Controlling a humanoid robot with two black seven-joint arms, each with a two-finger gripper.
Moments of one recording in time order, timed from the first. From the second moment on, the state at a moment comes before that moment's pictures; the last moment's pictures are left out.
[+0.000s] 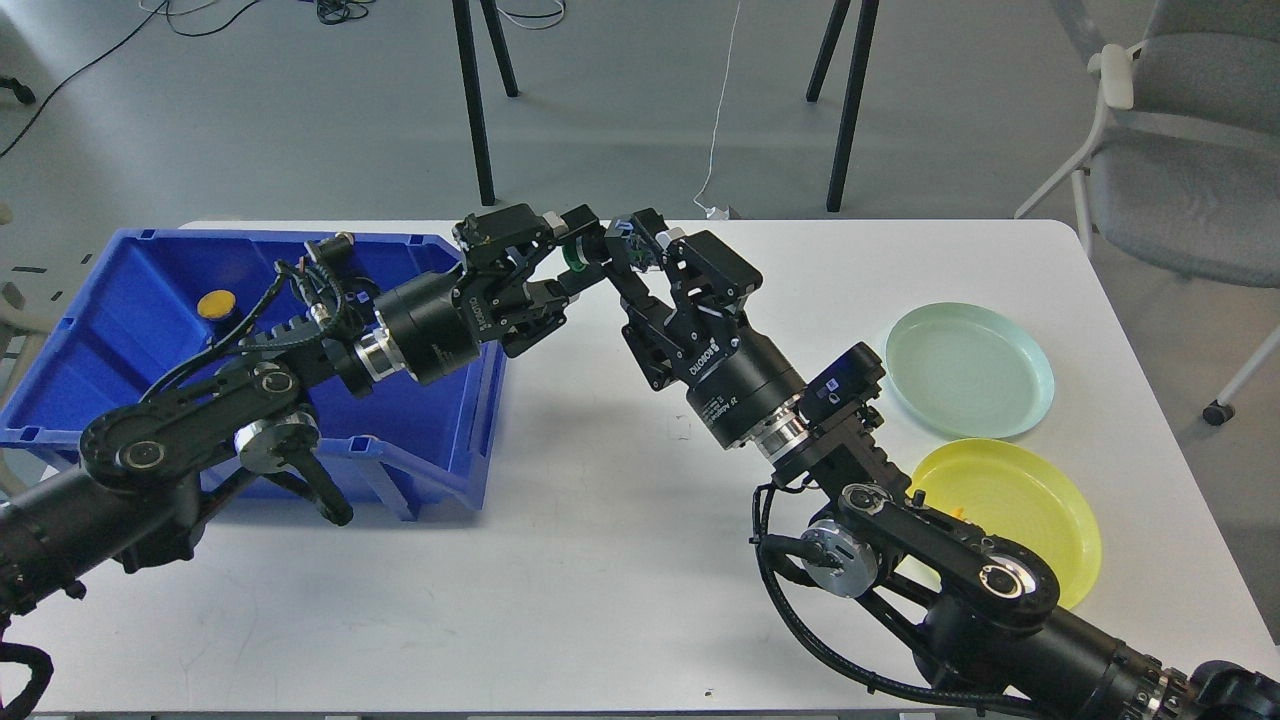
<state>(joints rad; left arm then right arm) -0.73 0.44 -0.47 -1.10 0.61 -0.49 -0.48 0.46 -0.05 0.66 1.31 -0.70 -0.04 0.49</state>
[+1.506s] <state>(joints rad) -0.73 0.43 -0.47 -1.08 0.59 -0.49 -0.49 0.32 -0.49 0.69 0.96 -0.77 -0.29 0.49</state>
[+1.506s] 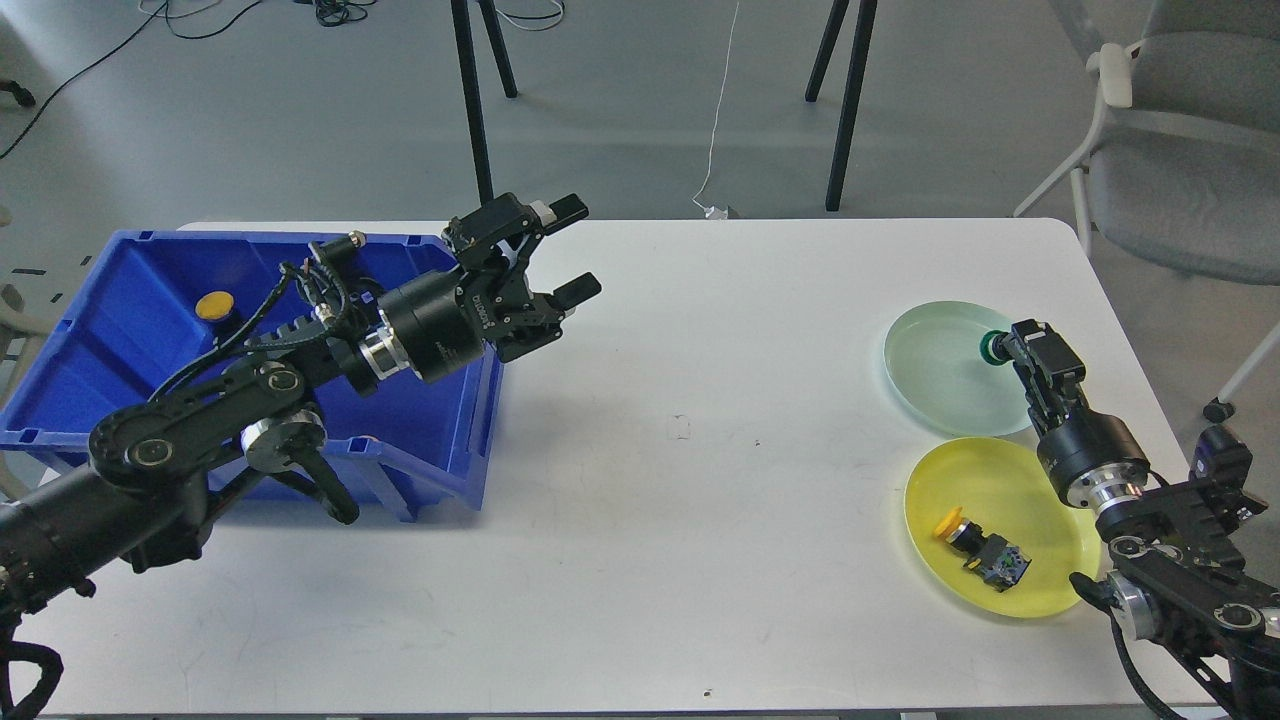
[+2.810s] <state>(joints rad) -0.66 0.52 -0.81 -0.96 0.20 -0.49 -0.49 0.51 -0.46 0.85 1.41 -0.28 0.13 0.49</state>
